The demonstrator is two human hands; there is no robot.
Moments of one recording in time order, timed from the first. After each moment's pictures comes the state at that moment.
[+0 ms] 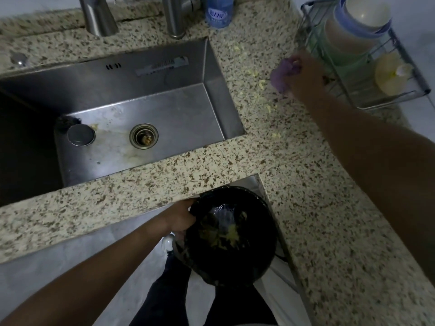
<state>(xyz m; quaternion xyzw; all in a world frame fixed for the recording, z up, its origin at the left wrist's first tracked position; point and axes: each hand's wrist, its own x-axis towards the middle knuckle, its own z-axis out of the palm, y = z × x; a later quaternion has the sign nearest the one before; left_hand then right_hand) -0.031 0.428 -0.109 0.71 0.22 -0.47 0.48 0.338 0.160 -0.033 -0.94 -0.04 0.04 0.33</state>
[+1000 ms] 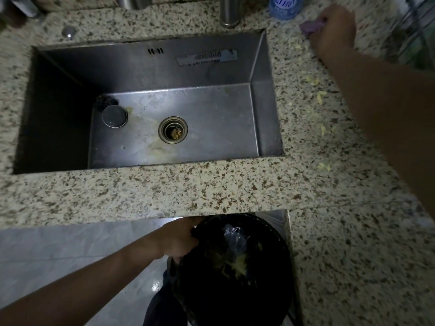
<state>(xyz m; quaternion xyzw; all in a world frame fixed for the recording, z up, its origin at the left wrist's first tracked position) -0.031 0.423 -0.109 0.74 0.22 -0.47 0.43 0.499 0.282 -0.091 -0.96 -0.17 0.02 0.22</state>
